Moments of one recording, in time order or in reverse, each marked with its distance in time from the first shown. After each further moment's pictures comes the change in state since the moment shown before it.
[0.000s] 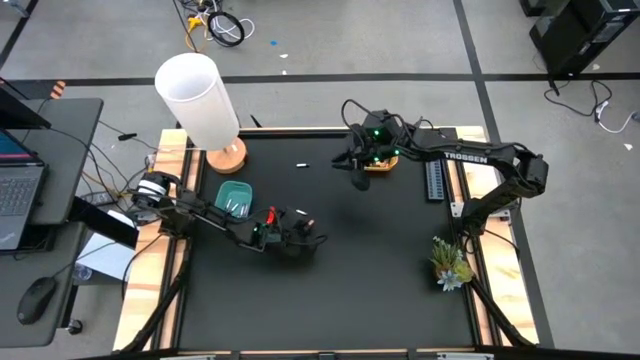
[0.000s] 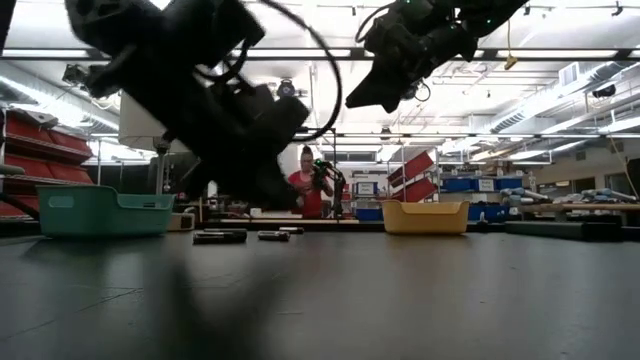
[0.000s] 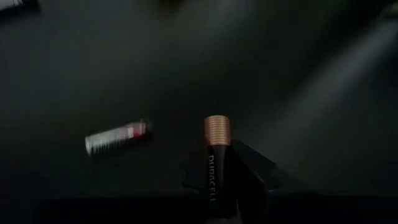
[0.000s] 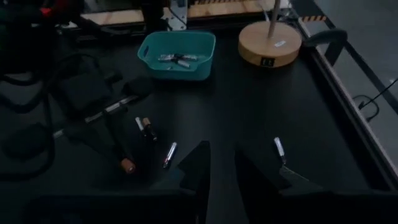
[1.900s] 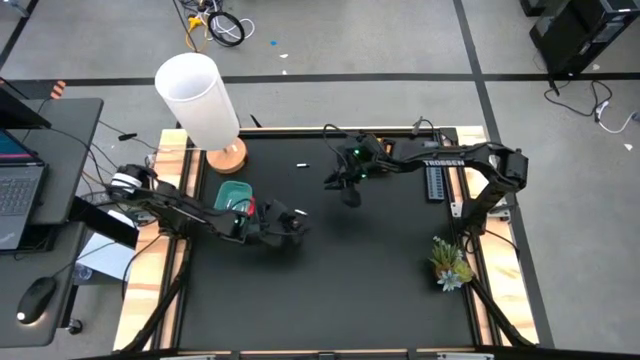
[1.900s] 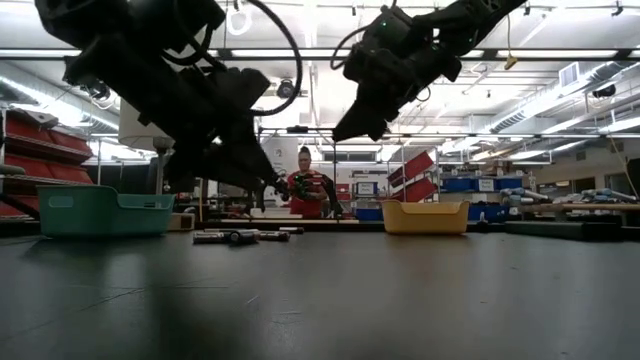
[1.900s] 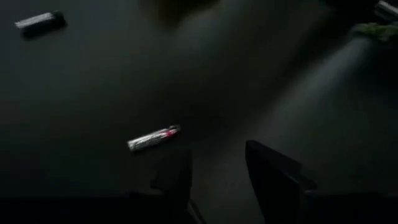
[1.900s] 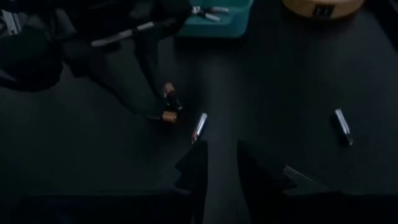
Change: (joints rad) left arm 0.032 -0.217 -0.167 0.048 0.060 0.056; right arm 0.098 0.152 0.000 0.015 -0.001 0.029
